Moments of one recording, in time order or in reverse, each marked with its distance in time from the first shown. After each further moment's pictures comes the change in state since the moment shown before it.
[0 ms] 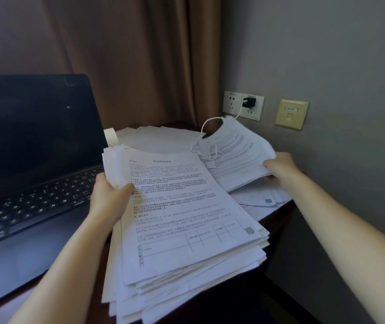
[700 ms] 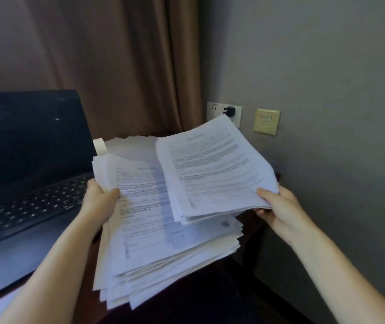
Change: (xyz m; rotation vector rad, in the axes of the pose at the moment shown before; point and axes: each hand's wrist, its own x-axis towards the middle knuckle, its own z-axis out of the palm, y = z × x) left_hand -0.006 0.010 -0.003 0.061 -0.064 -0.023; right_hand -0.141 0.020 -0.050 0.504 -0.145 0.032
